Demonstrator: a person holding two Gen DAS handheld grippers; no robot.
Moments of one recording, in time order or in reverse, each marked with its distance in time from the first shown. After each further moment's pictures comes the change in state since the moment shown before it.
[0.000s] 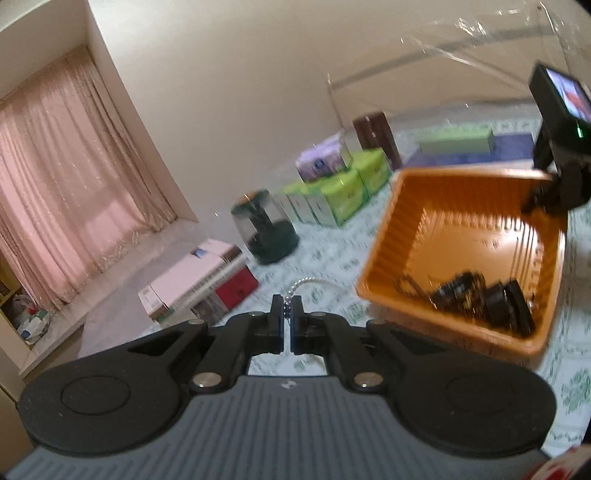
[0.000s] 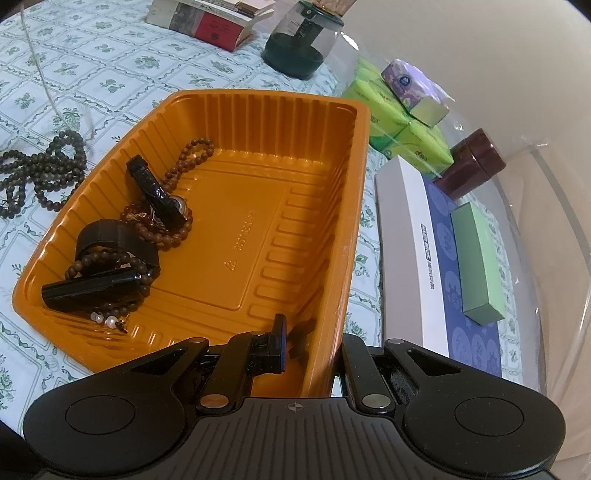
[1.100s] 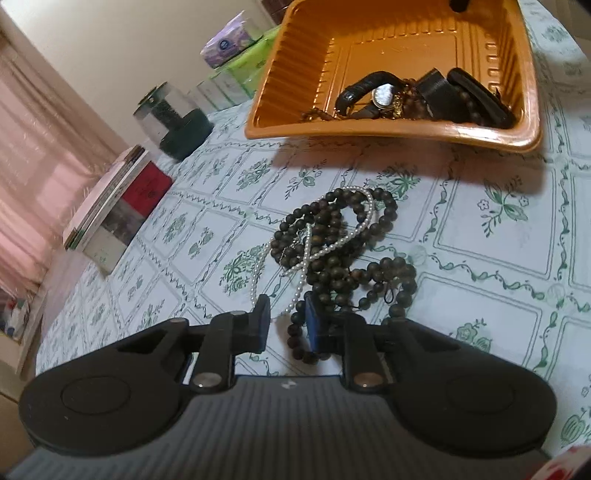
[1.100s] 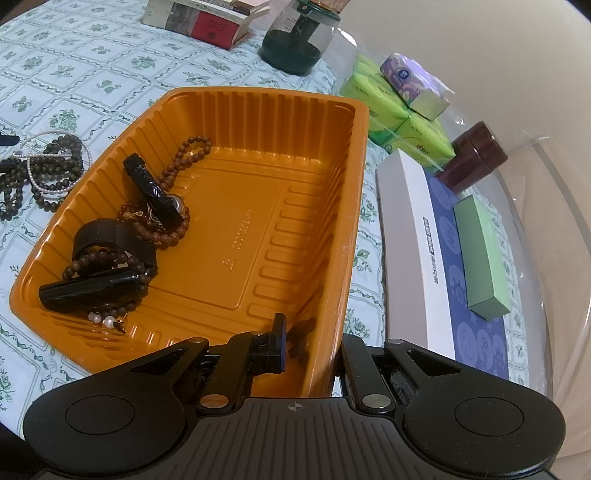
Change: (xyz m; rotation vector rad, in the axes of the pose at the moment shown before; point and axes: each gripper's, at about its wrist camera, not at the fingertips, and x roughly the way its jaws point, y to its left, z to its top) left arm 0.077 -0.104 -0.111 0.216 0.300 -0.110; right arm 0.005 -0.004 -0.004 0.019 0.002 0.014
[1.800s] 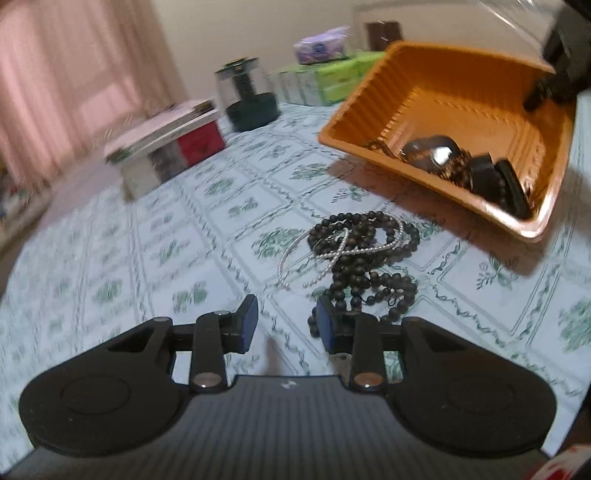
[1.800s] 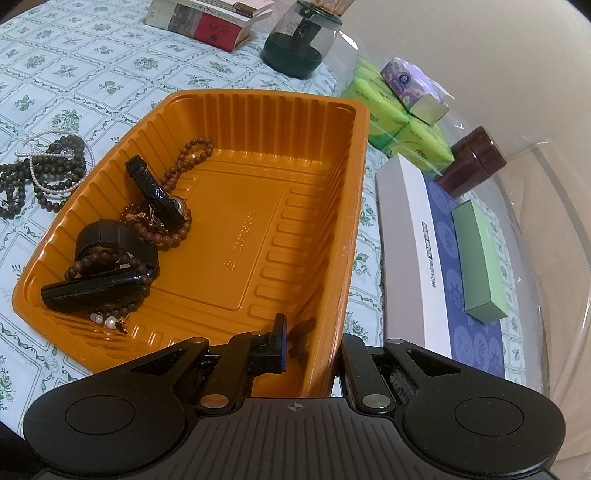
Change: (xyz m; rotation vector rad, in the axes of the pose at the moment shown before) left arm -0.041 0.029 -0.020 -0.390 -0.016 0.002; right arm -0.002 0.003 0.004 -0.009 -0.006 -0.004
